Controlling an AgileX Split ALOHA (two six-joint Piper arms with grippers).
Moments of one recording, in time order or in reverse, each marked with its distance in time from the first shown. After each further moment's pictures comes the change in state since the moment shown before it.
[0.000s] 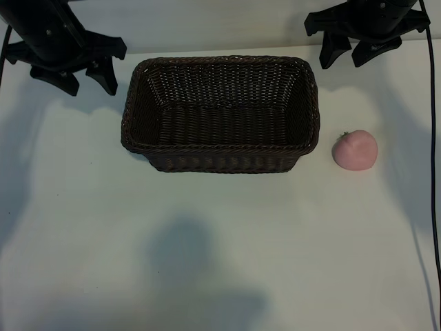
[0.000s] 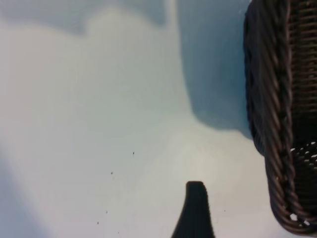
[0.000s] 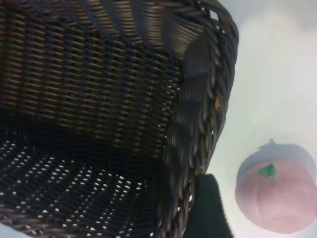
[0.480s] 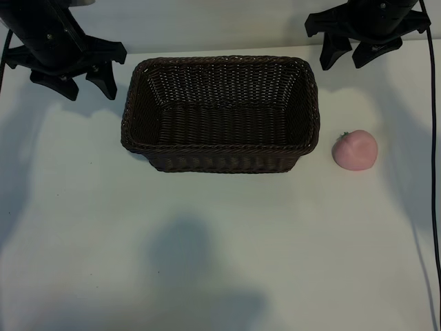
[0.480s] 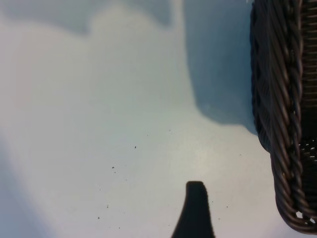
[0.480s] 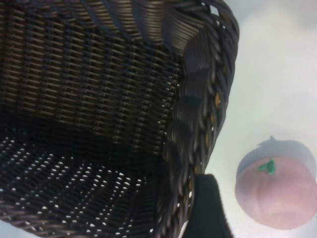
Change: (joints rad) left arm 0.000 0.000 0.010 0.004 0.001 -0.009; right arm 0.000 0.000 0.000 0.000 0.011 0.000
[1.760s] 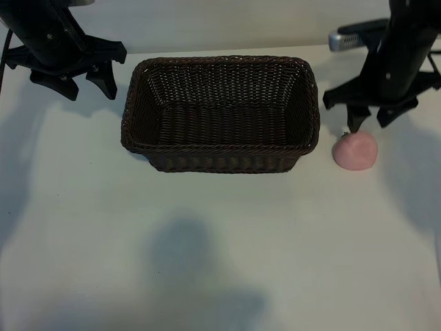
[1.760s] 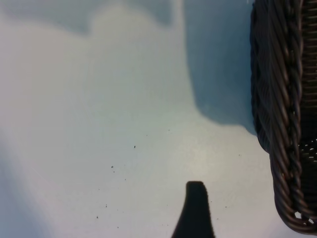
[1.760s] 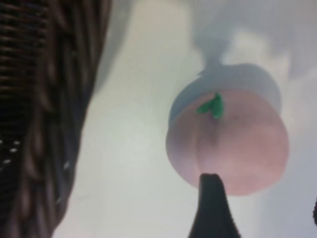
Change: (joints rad) left arm 0.000 0.000 0.000 -0.001 0.004 -0.008; right arm 0.000 0.000 0.349 -0.167 -0.169 0.029
